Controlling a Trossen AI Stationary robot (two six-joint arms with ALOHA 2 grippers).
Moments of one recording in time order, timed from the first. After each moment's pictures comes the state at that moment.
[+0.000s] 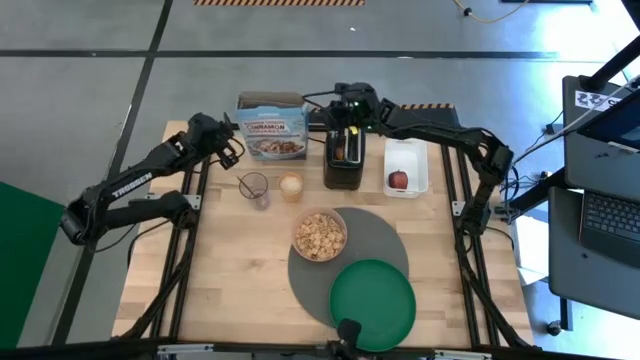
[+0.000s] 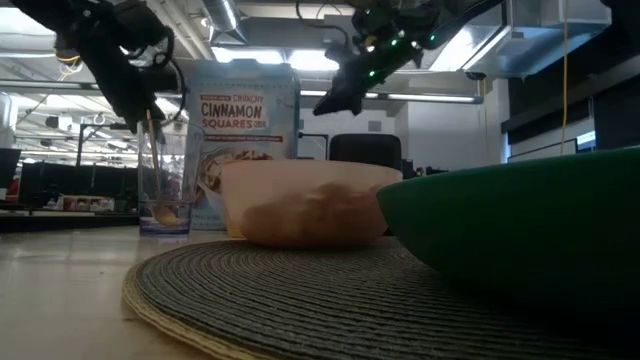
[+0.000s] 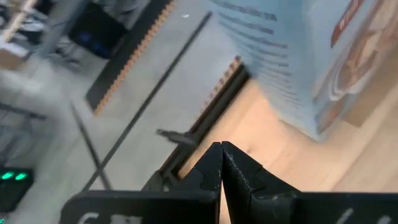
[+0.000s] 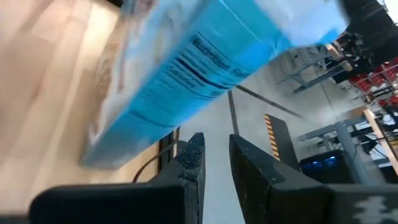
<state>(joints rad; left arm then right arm) 0.83 0.83 0.61 -0.48 -0.39 0.41 -0.49 1.81 1.50 -0.12 -0.03 -0.79</state>
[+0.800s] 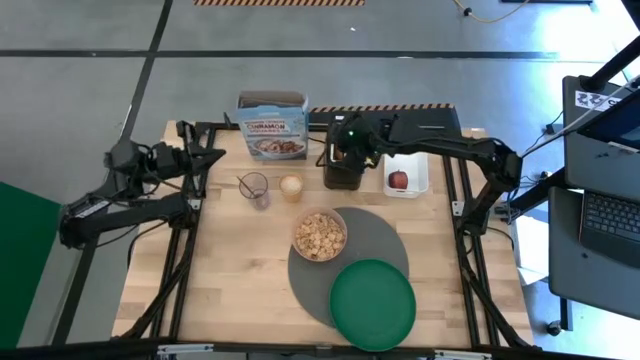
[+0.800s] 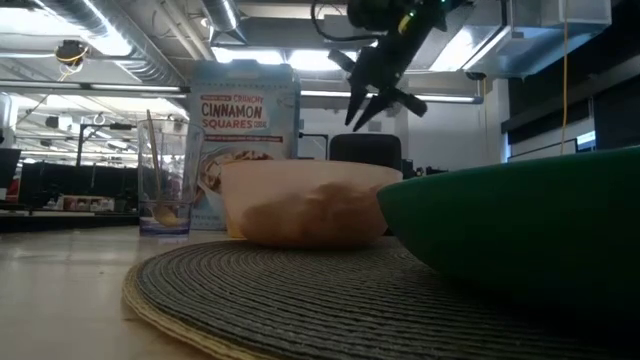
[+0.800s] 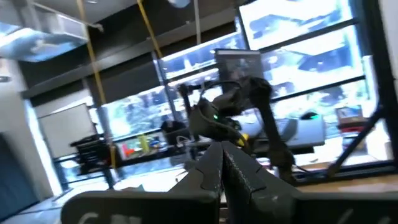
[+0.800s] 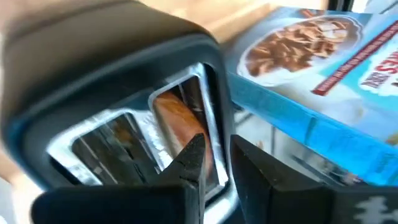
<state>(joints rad) 0.42 0.30 0.61 -0.03 0.20 0.22 -0.33 1.72 1.50 -0.66 0.15 -1.65</state>
